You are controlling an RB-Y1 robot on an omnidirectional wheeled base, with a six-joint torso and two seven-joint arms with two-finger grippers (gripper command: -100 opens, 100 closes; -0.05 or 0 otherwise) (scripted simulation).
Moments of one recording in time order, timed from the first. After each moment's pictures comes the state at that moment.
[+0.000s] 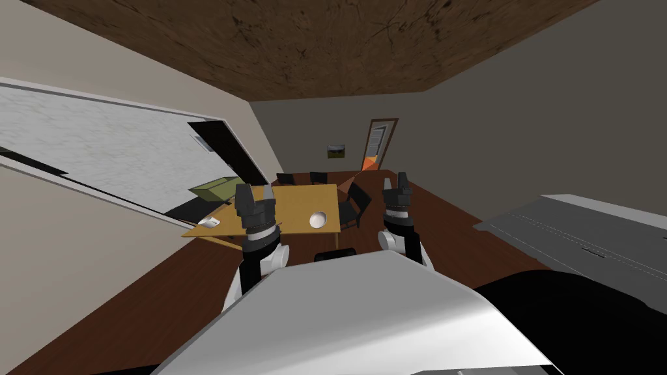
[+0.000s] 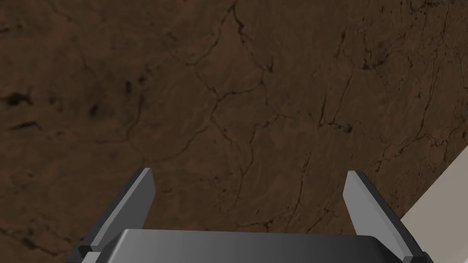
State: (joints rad) left arm 0.47 0.04 -0.05 -2.38 -0.10 -0.63 -0.17; right arm 0.50 0.02 -0.02 -2.38 -0.02 -0.49 0.10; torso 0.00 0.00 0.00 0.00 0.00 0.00
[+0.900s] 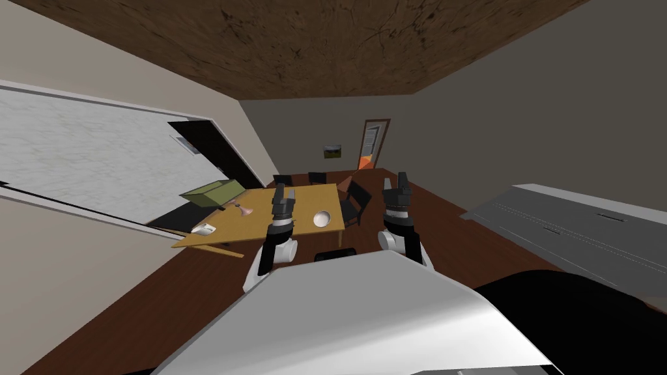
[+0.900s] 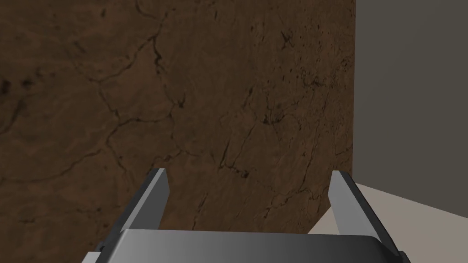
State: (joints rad) left arm 0.37 0.12 -0.14 -2.24 -0.03 -0.42 -0.06; right arm 0.50 0.02 -0.02 -2.38 -0.02 -0.49 0.10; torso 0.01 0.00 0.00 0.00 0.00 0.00
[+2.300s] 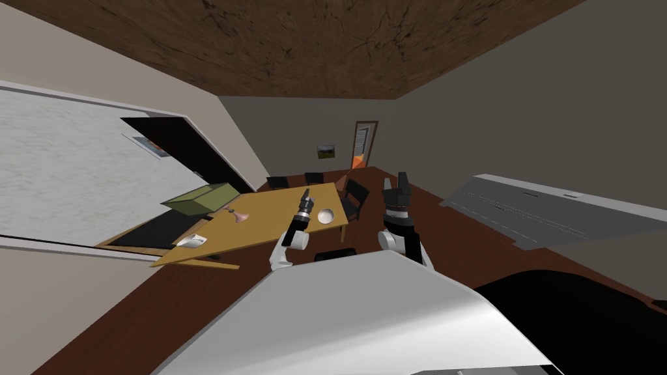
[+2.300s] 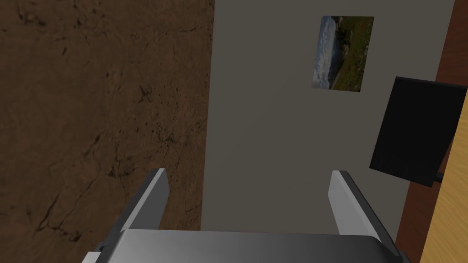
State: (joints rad) left arm 0.18 0.15 -0.25 -1.97 0.05 -0.09 0.06; right arm 0.50 0.02 -0.02 -2.38 -0.02 -0.49 0.10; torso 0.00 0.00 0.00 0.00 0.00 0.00
